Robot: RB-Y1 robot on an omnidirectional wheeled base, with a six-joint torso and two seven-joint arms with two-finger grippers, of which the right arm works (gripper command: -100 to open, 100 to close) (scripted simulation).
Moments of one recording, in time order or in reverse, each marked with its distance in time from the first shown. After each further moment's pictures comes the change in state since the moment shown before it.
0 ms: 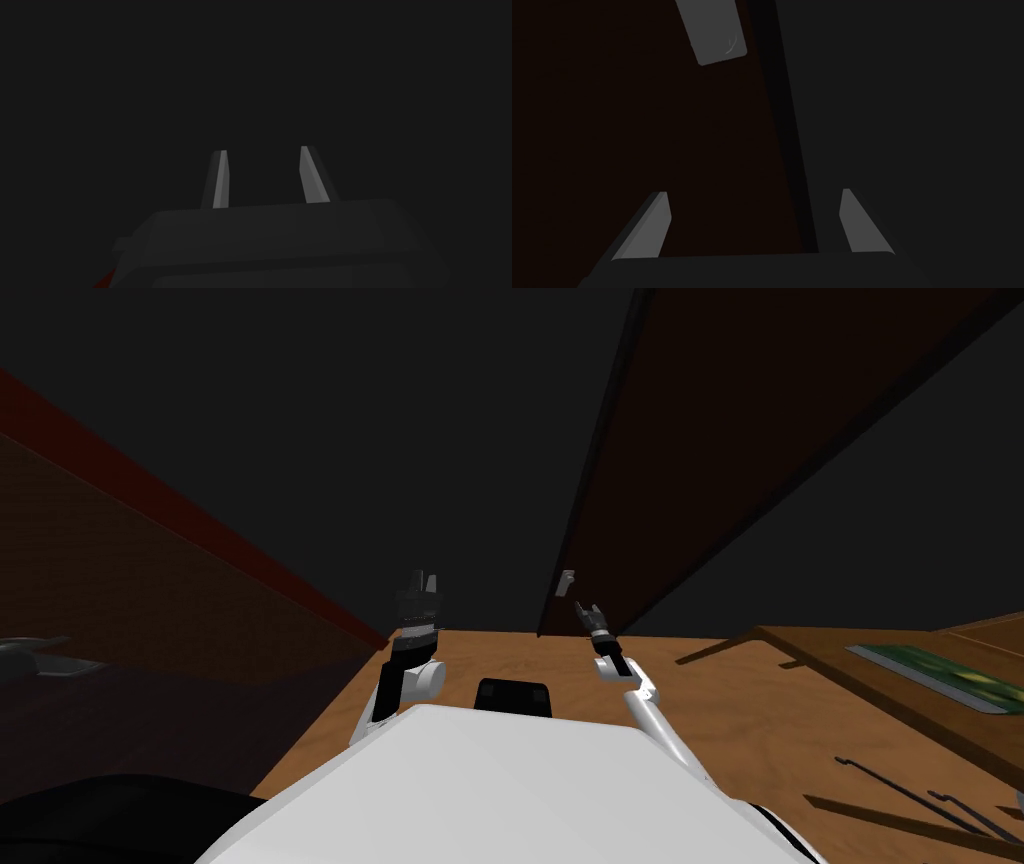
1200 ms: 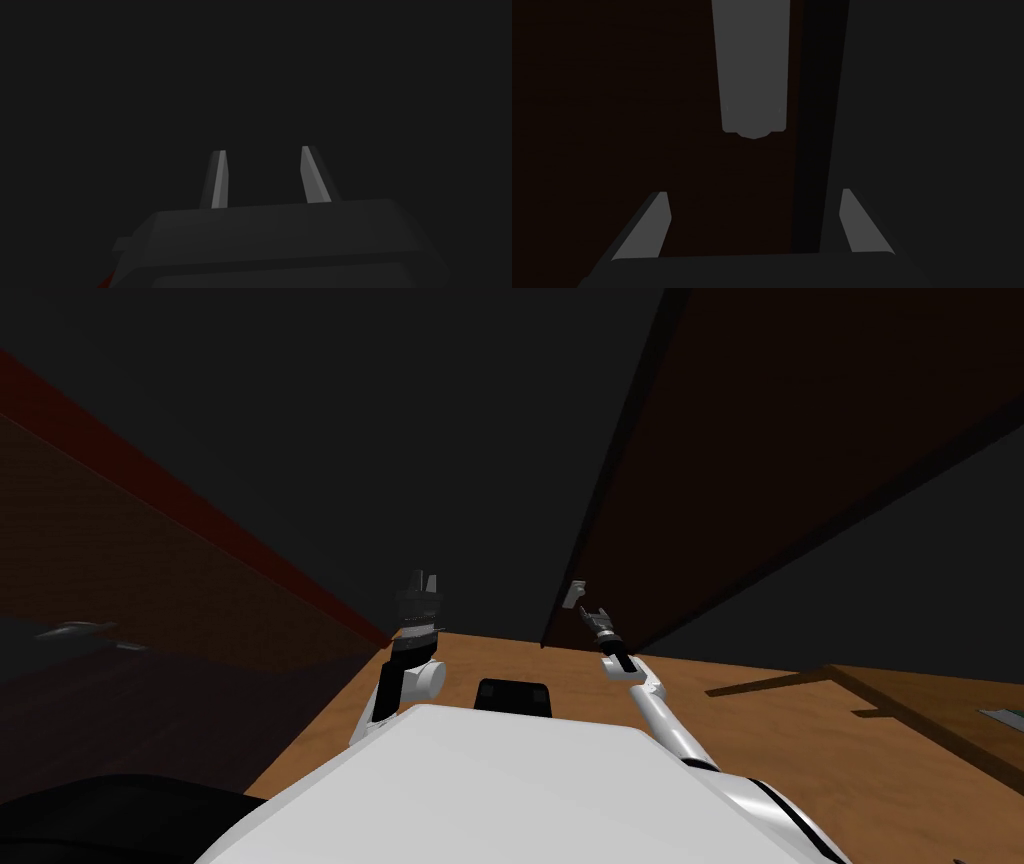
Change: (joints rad) arm -0.082 -0.062 -0.012 0.193 0.008 0.034 0.157
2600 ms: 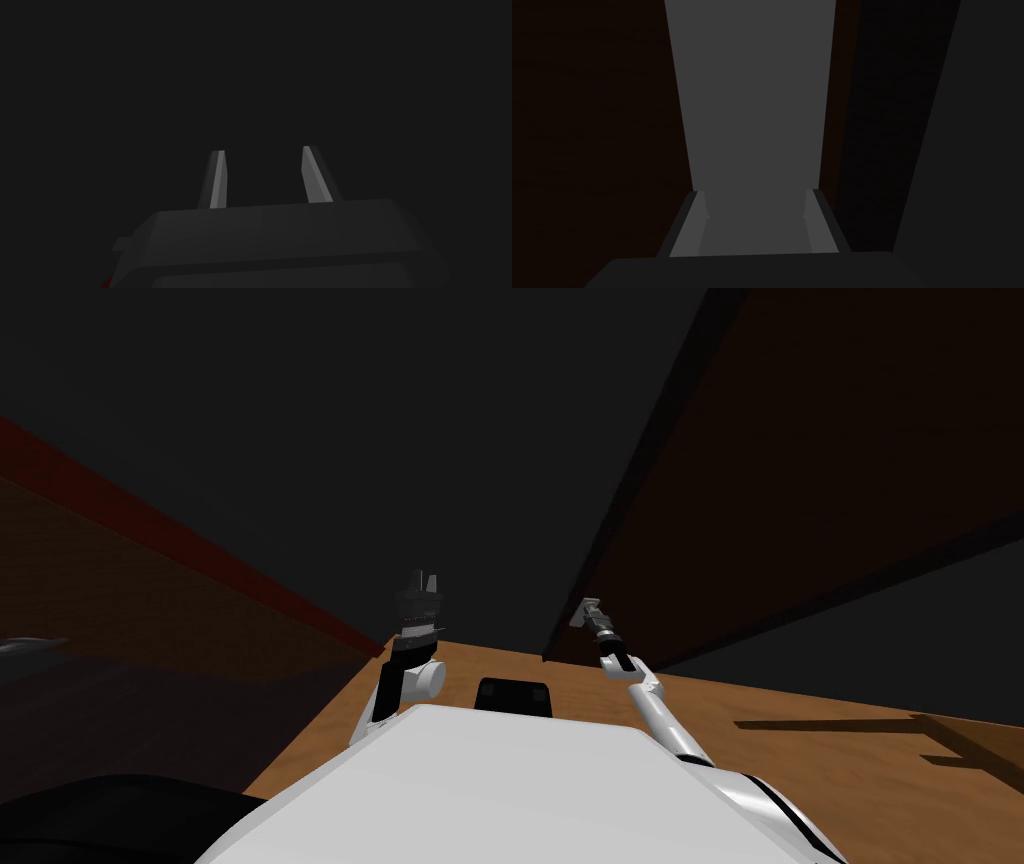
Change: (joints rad) arm -0.014 0.012 -0.015 0.024 0.002 0.006 0.012
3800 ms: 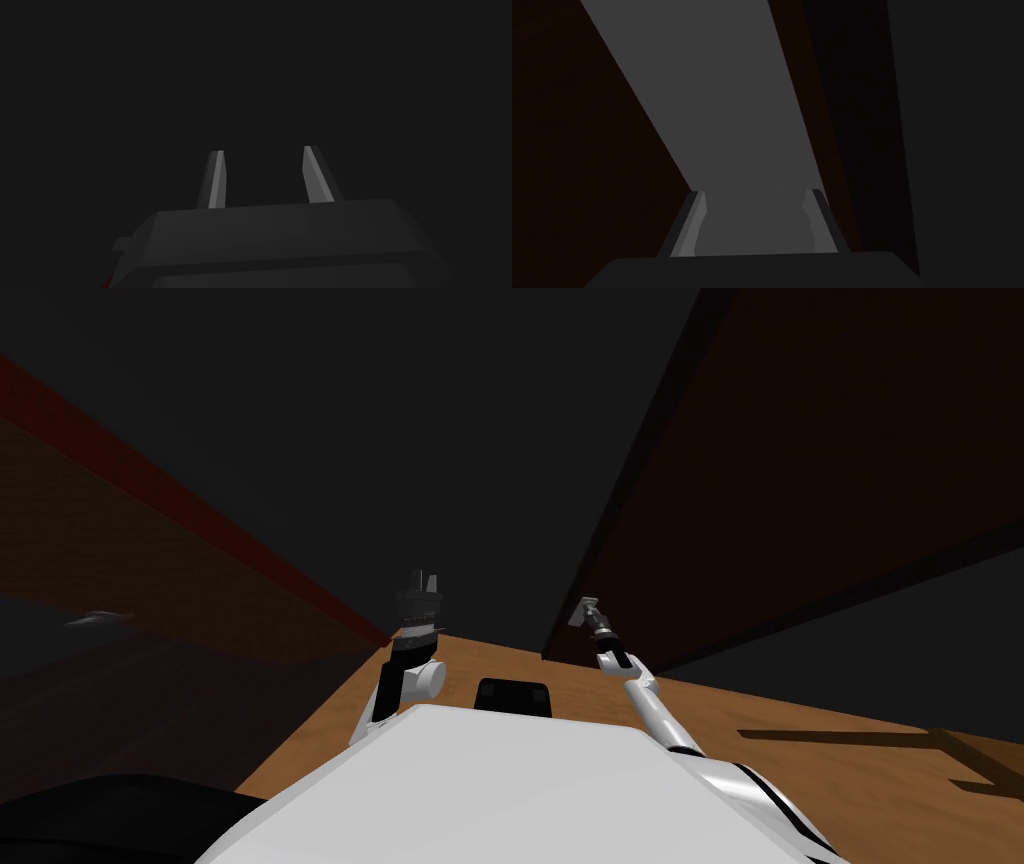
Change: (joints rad) arm -0.032 0.008 0.014 0.031 -0.067 -0.004 -0.265
